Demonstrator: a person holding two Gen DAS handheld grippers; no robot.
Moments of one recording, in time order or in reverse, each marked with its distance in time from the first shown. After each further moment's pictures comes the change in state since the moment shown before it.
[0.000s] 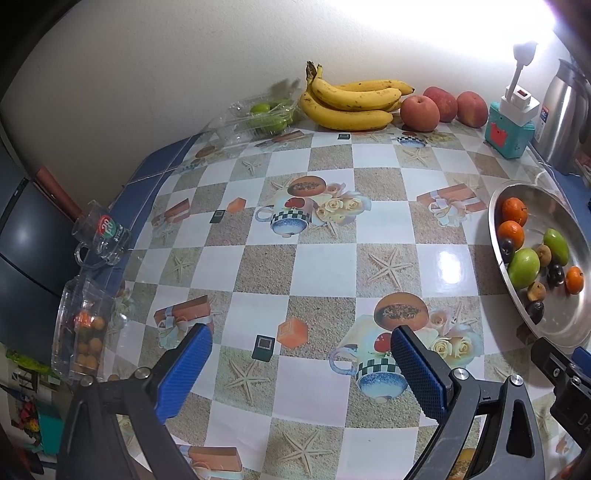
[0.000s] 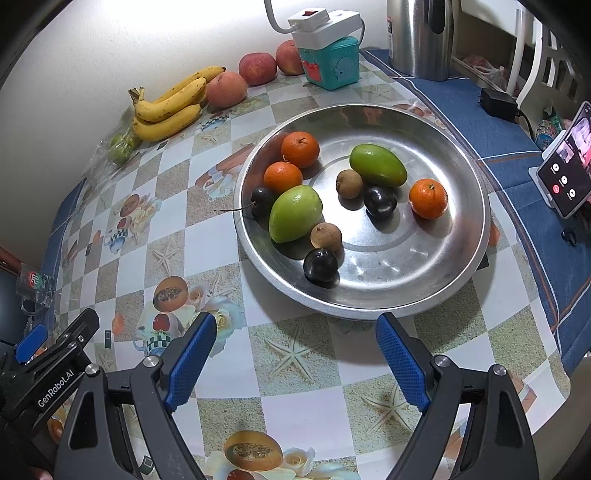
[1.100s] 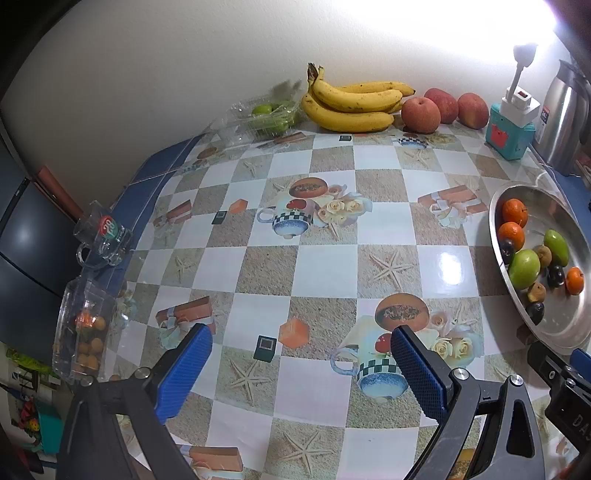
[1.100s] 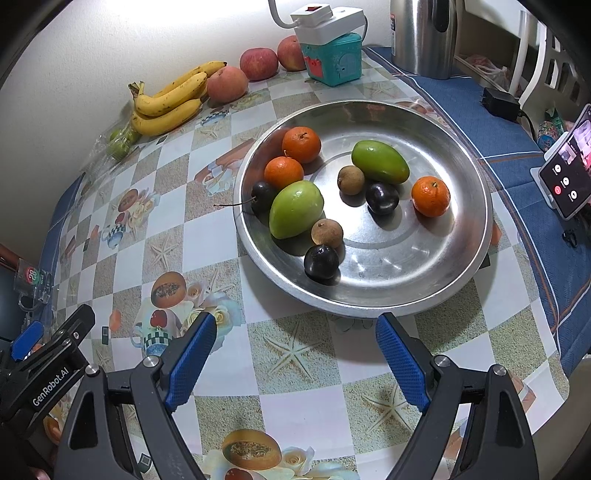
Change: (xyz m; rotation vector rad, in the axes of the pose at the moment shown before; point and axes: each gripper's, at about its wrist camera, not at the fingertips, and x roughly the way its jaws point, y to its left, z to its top) left arm -0.002 0.001 -0.002 -0.003 -0.013 0.002; right arm 0.002 0.002 -0.001 -0.005 0.009 -0.006
